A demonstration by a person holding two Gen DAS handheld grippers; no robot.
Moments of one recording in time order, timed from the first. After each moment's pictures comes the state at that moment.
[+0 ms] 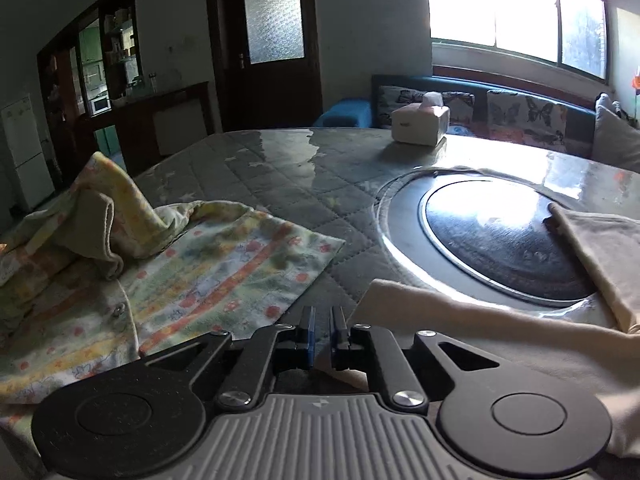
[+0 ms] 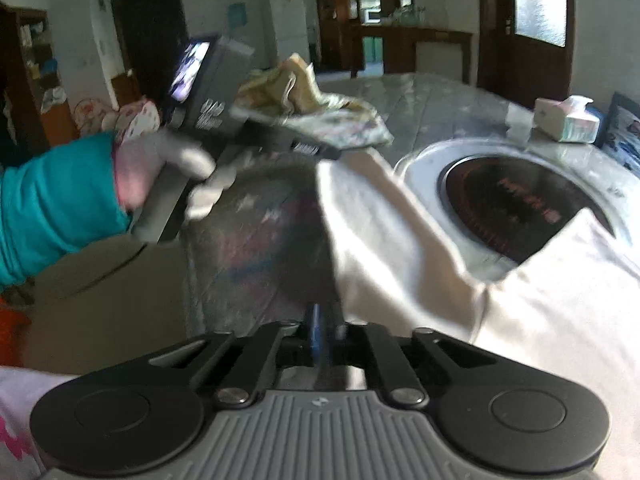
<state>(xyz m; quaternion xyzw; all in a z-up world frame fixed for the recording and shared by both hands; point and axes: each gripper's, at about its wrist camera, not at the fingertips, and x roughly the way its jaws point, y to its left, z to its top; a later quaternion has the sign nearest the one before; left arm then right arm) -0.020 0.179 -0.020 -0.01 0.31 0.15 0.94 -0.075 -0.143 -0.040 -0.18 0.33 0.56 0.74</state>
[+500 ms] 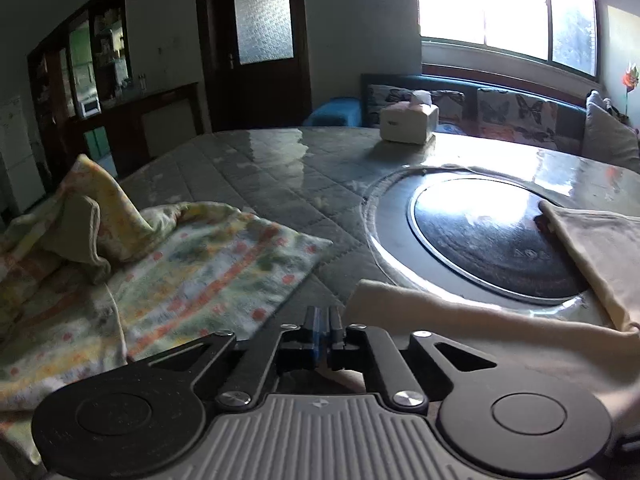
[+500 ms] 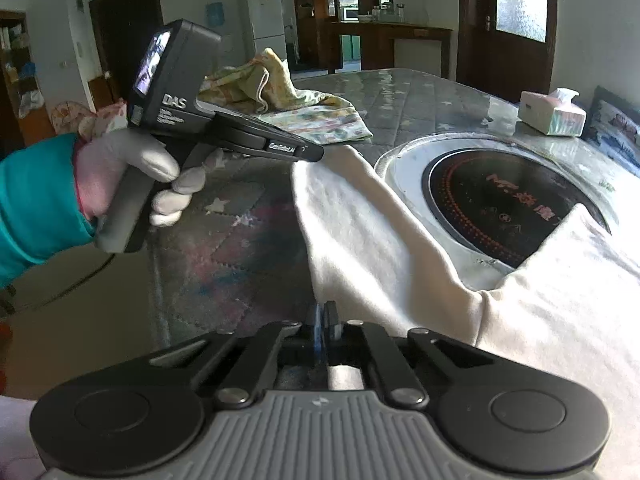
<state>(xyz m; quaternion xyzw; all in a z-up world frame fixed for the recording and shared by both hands) -0.016 0.178 -0.020 -0.01 0.31 0.14 0.94 -0.067 -0.122 -0.056 -0.18 0.34 0.54 0.75</state>
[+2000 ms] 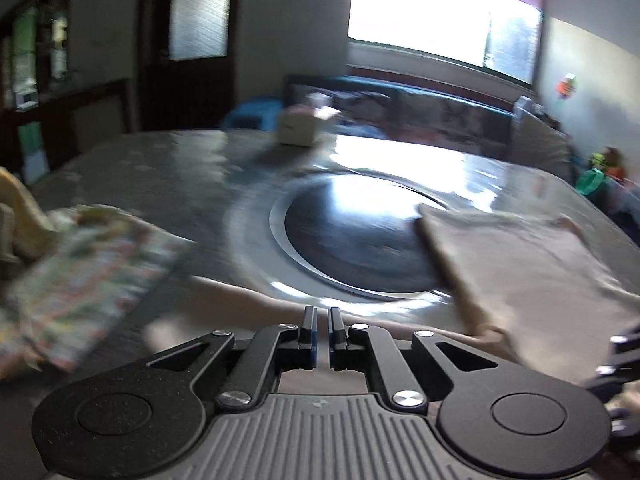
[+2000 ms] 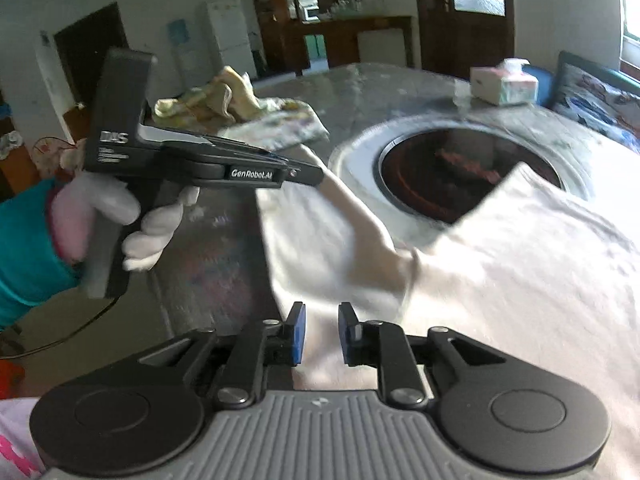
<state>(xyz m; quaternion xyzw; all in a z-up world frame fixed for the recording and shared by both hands) -0.025 0.104 -0.009 -0.04 0.31 0.01 0.95 -0.060 -0.167 -0.042 -0.13 0.37 0.50 0.77</state>
